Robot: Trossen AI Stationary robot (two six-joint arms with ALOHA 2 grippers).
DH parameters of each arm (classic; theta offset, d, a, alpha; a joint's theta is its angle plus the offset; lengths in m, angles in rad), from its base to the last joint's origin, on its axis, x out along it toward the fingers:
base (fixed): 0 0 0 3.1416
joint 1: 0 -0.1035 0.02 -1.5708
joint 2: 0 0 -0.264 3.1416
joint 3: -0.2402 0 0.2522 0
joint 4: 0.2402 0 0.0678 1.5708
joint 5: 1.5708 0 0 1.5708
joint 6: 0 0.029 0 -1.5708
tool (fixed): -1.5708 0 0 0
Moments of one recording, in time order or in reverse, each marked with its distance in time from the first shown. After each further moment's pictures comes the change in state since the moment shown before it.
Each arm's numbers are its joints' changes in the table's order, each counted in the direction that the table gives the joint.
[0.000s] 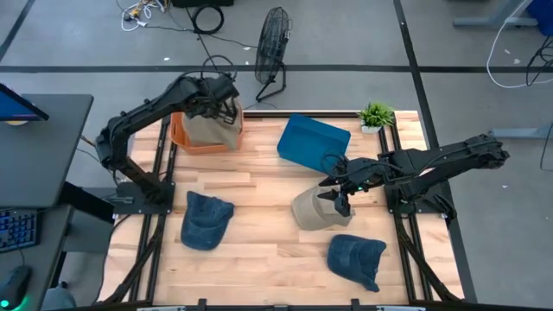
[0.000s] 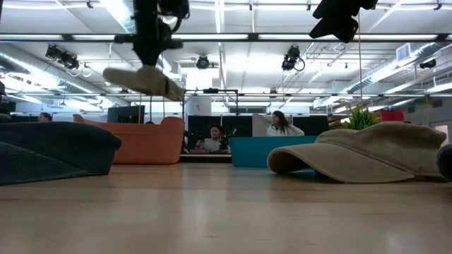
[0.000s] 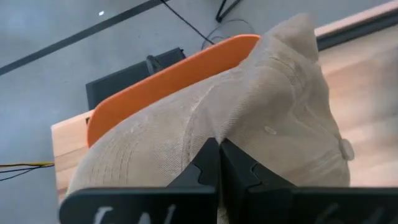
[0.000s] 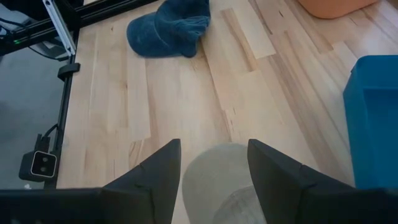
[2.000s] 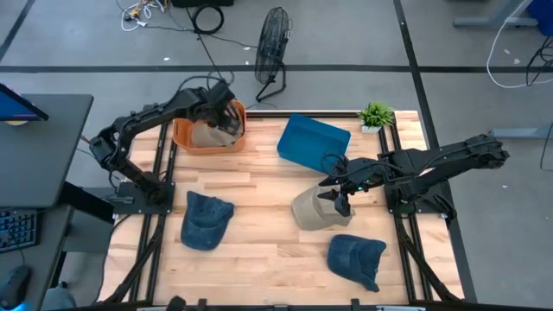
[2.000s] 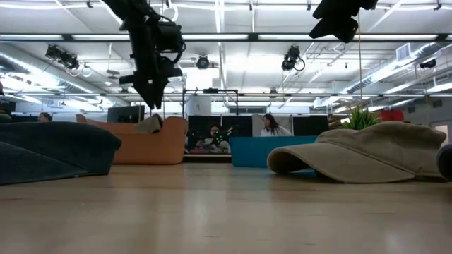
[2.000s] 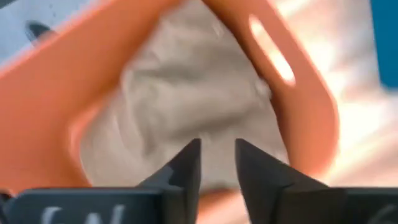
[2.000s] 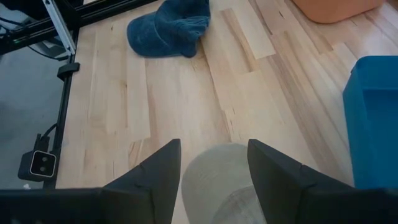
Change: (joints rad) left arm -0.083 0.021 0.324 -0.335 -0.321 0.217; right arm 0.000 0.000 0.000 0.000 0.000 -0.004
